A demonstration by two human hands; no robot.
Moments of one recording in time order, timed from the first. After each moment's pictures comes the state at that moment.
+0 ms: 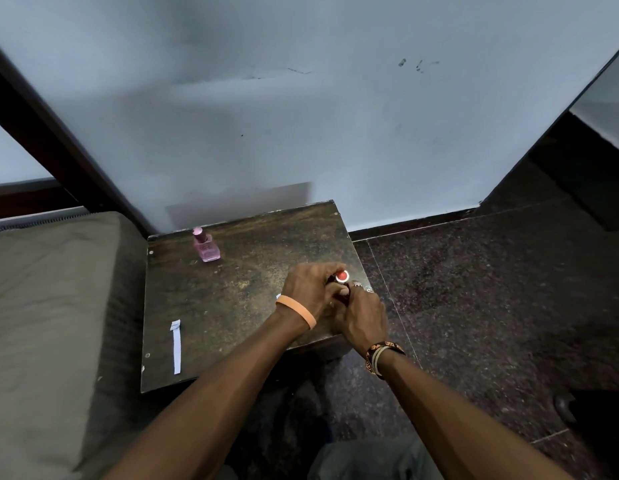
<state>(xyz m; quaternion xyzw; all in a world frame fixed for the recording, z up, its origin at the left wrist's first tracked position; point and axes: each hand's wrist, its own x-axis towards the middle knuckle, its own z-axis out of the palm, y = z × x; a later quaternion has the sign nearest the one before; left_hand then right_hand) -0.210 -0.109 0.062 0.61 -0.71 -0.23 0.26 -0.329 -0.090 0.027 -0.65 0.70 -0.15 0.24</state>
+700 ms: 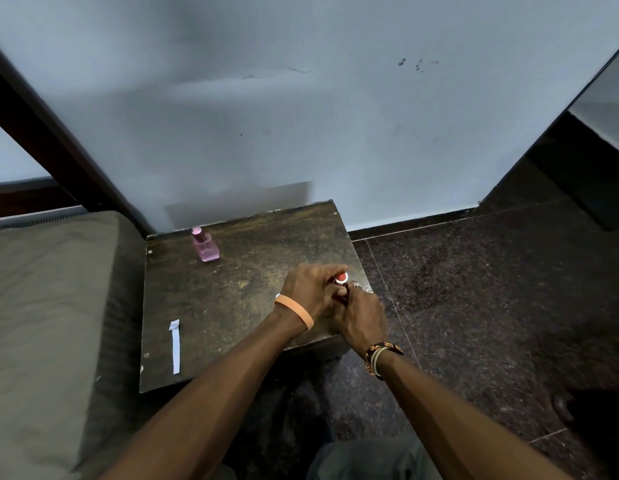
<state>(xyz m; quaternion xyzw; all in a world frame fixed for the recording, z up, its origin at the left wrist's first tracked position) -0.207 -0.107 0.064 0.59 -0.73 -0.22 0.27 -0.328 -0.089 0.026 -0.65 0.70 -0.16 0.23</state>
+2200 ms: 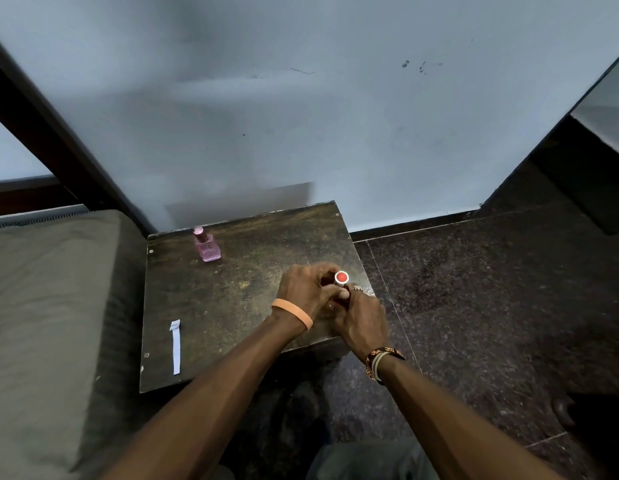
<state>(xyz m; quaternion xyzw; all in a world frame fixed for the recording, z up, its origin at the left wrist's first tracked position) -0.202 -0.109 0.058 0.62 -0.68 -0.25 0.29 -0.325 -0.086 0.023 -0.66 0.69 -0.18 0.22</state>
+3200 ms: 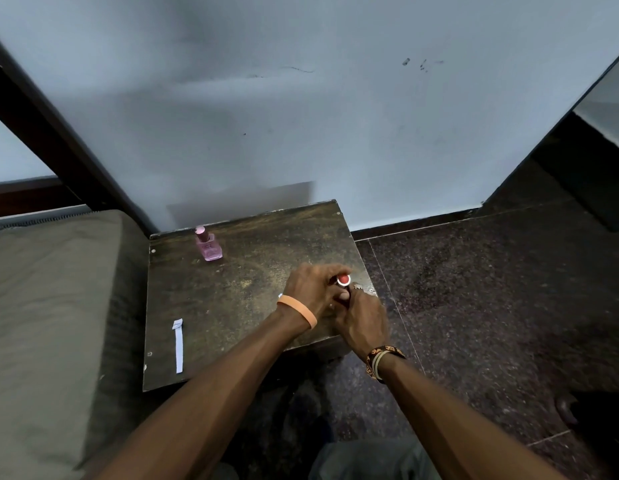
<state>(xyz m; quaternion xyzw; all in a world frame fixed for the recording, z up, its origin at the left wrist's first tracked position) -0.206 -0.110 0.062 0.60 -0.71 -0.25 0.25 -0.325 -0.086 0.021 -0.67 0.70 -0.16 0.22</state>
